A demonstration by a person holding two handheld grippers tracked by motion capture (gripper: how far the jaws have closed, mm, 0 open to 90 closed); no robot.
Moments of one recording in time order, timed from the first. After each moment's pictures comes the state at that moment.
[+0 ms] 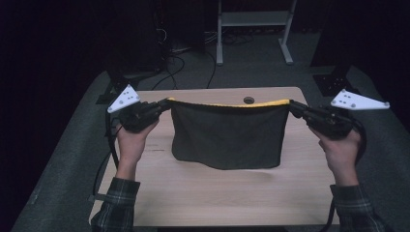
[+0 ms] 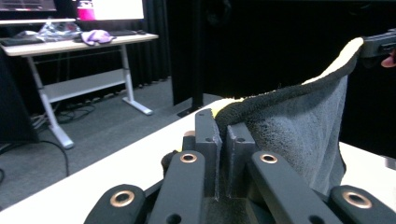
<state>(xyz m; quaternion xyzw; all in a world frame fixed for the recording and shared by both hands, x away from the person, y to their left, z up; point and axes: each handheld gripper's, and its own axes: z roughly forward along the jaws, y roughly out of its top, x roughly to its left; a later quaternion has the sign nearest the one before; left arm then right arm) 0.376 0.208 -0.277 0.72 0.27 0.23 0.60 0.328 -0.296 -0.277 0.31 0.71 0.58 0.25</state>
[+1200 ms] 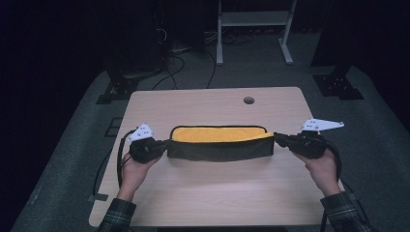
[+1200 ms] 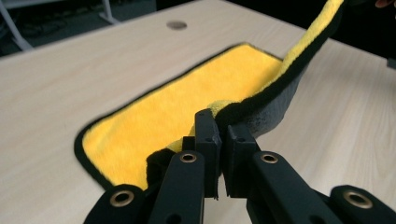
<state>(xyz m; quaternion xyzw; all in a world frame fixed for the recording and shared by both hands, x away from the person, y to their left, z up) 0.352 0.220 -0.394 0.80 0.31 0.14 0.49 0.347 -0.286 -0.383 0.35 0.78 0.50 0.15</state>
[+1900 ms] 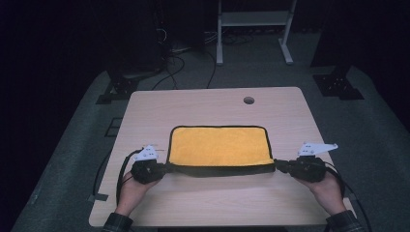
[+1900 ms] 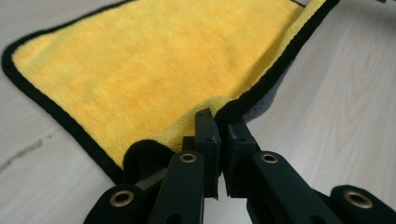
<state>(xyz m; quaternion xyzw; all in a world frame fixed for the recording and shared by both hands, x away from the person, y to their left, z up) 0.316 0.219 -0.435 0.84 0.30 0.08 0.44 0.306 -0.288 -0.428 0.34 0.82 0.45 0.10</state>
